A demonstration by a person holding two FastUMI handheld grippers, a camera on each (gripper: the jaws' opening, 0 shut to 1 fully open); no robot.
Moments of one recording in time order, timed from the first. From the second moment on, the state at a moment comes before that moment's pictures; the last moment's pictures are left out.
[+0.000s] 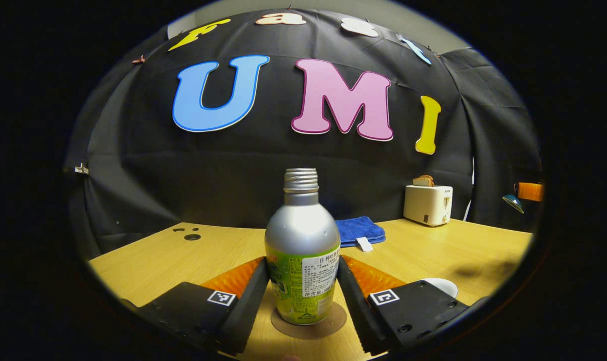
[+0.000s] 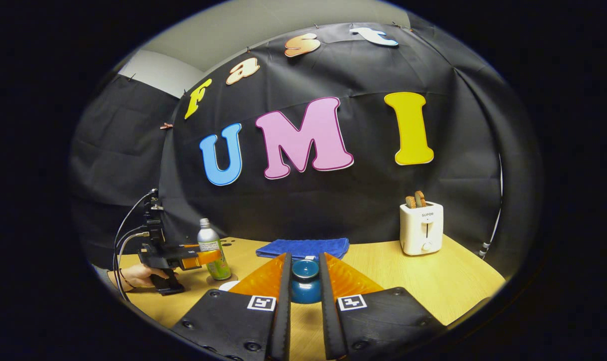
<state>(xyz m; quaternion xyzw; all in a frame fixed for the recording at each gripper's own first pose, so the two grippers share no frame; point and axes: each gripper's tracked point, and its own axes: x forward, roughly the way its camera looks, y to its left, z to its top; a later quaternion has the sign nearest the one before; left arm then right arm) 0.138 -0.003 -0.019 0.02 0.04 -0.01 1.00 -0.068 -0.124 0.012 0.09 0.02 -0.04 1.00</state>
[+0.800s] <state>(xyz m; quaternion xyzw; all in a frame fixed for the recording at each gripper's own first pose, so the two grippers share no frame) 0.088 0.004 -0.025 -0.04 0.09 0.01 1.00 -0.051 -0.084 -0.009 0.08 0.04 -0.01 1.00</state>
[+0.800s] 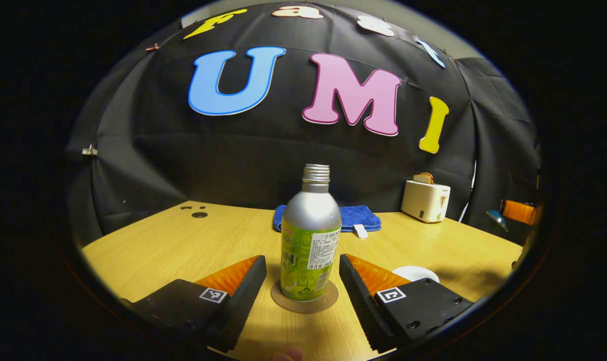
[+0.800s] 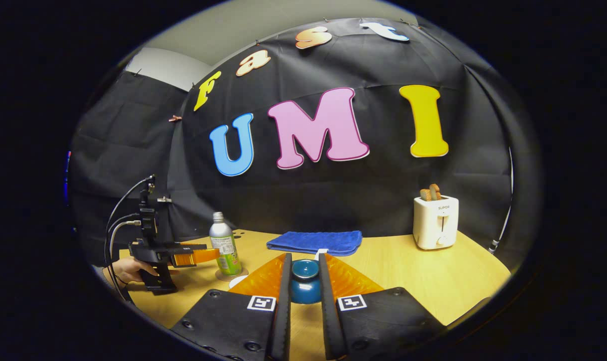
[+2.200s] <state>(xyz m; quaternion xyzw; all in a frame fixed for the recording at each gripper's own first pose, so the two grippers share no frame) 0.059 0.023 -0.004 0.01 0.04 0.02 1.00 0.042 0.035 -0.107 0.05 0.19 0.08 0.98</state>
